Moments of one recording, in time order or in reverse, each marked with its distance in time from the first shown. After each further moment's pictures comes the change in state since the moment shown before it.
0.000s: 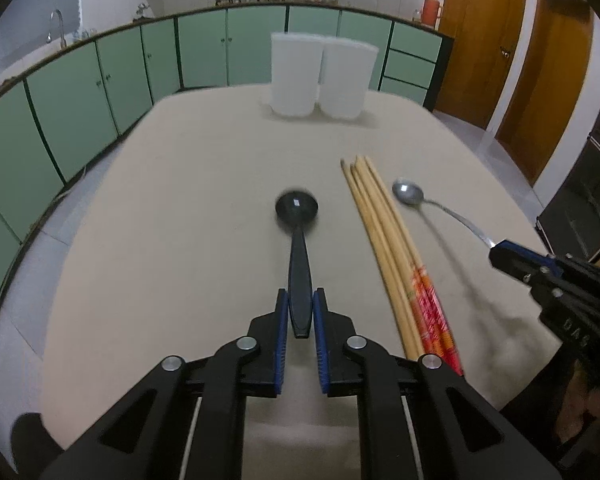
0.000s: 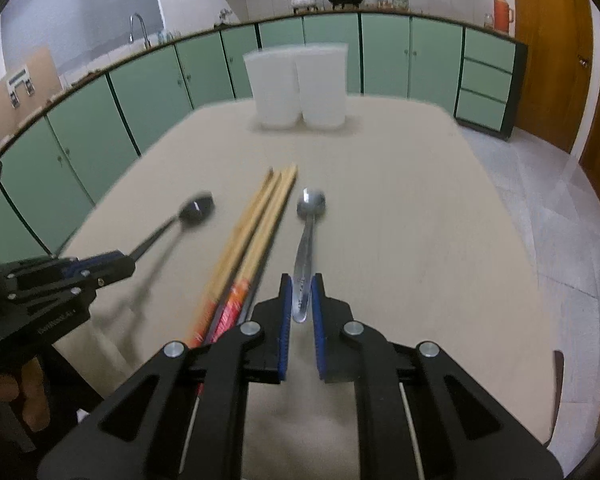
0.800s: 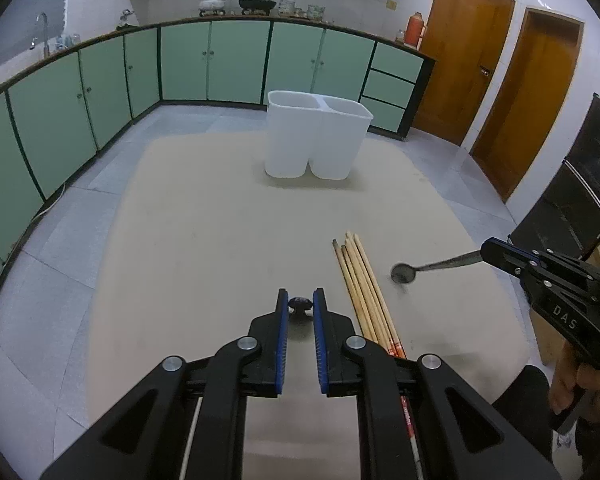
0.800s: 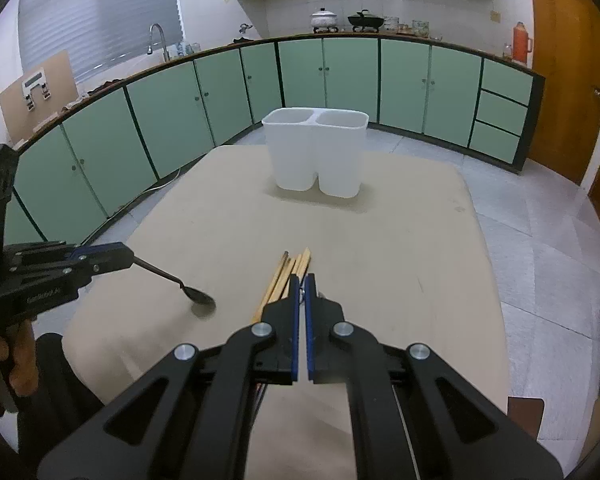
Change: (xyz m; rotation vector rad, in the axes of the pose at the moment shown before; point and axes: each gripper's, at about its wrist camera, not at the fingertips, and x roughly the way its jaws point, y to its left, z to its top) left arm -0.021 0.036 0.078 0.003 -0.019 -0.121; right arm -0.021 0.001 0.079 -0.066 -0.029 0.043
